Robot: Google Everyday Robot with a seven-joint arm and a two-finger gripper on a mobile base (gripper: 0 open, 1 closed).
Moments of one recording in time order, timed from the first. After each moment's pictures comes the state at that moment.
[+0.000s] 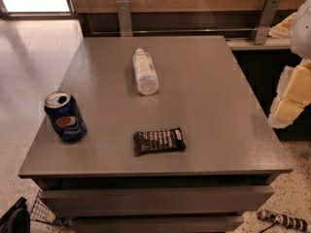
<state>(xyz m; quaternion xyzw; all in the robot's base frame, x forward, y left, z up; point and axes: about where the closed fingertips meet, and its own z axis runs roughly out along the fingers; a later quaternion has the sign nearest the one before) 0.438 -0.212 0.992 -0.60 0.78 -0.05 0.18</state>
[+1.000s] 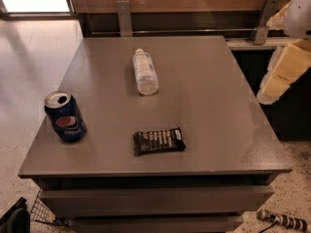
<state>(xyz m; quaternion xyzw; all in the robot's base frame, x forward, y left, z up) 0.483 -0.213 0.995 -0.57 0.80 -0.02 0.20</state>
